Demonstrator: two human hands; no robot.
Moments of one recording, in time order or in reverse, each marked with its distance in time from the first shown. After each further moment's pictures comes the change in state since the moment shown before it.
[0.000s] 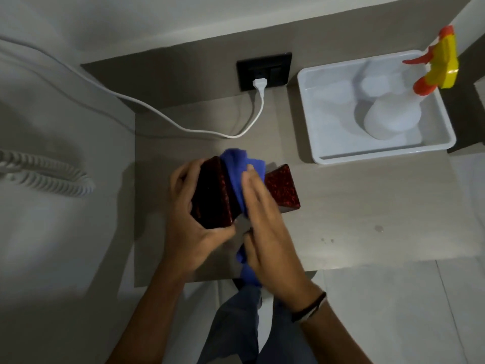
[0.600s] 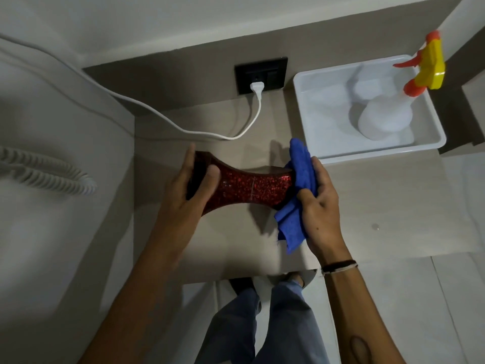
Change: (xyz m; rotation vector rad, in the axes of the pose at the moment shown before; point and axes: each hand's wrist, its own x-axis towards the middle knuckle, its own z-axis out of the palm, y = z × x) left_hand 0.021 0.030 -0.017 -0.169 -0.170 -0.420; right_hand 0.026 0.056 -0.052 0.524 0.367 0.590
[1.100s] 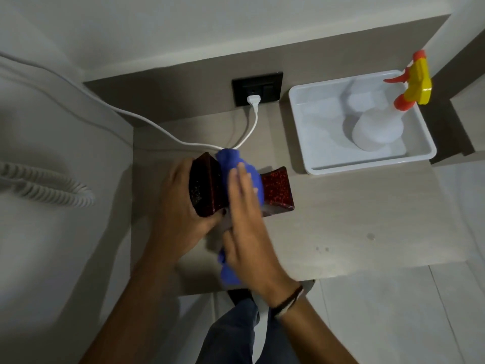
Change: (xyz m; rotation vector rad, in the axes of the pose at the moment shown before) left_hand 0.021 -0.005 -0.006 0.442 0.128 0.438; right_hand -0.058 -0.018 0.075 -0.479 -0.377 -0.498
